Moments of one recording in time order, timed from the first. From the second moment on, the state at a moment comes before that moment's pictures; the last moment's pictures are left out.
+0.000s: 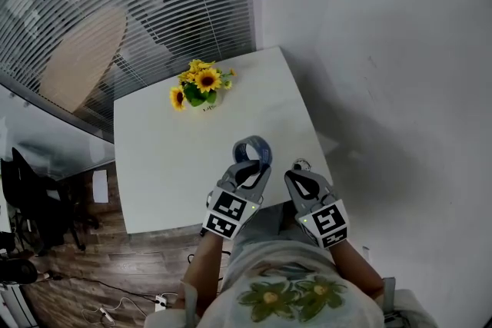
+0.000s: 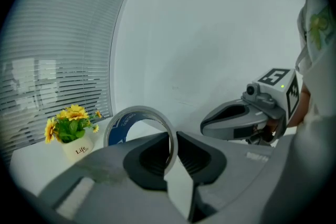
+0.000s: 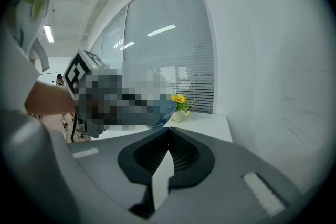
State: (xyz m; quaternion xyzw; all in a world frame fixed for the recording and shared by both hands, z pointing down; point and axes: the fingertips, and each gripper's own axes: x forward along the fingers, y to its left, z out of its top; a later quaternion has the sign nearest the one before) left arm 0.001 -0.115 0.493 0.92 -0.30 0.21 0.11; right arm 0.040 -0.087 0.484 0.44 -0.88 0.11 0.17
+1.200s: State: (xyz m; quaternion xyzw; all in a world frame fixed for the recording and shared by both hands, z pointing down) left arm -0.007 -0.086 0.431 0.94 -0.32 0.09 0.09; right arm 0.030 -0.066 0.442 0.46 -0.88 0.08 0.12
